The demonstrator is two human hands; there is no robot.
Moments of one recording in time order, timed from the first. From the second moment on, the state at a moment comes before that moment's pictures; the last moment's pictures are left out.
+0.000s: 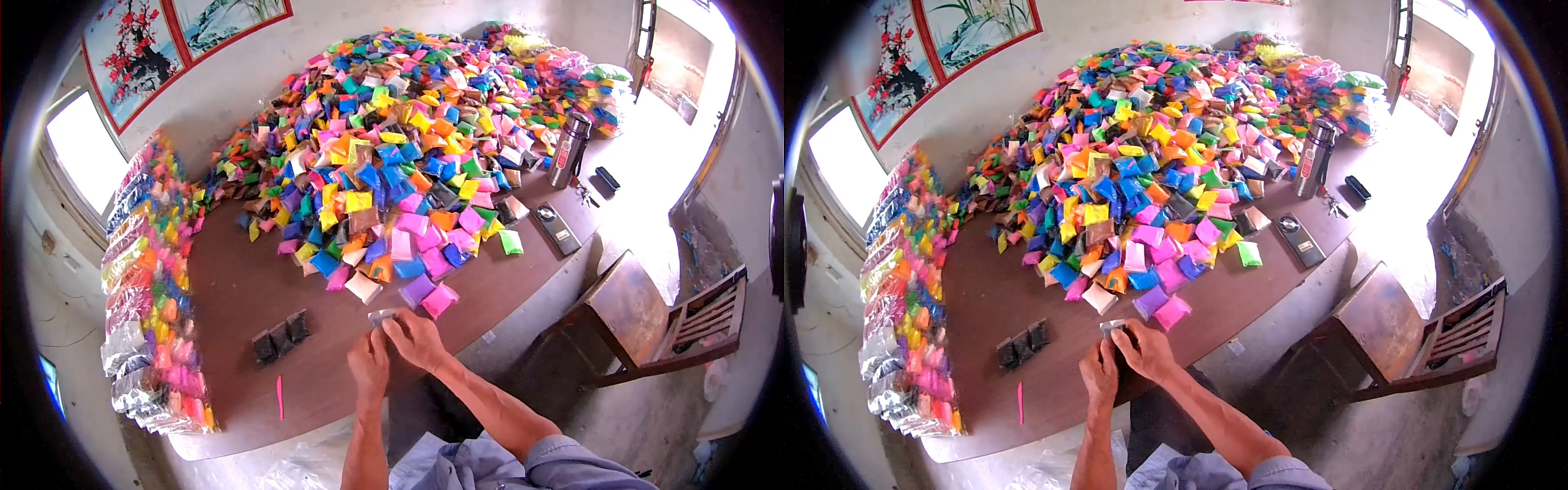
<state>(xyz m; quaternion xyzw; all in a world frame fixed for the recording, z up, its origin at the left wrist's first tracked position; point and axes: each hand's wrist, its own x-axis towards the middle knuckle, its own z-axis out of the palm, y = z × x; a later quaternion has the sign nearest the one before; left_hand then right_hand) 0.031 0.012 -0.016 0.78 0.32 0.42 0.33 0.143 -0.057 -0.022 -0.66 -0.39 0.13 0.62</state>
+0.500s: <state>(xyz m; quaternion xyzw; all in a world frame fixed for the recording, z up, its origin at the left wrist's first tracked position) 0.033 0.010 -0.010 0.81 0.33 0.36 0.32 0.149 -0.057 -0.032 -0.67 -0.38 0.11 0.63</state>
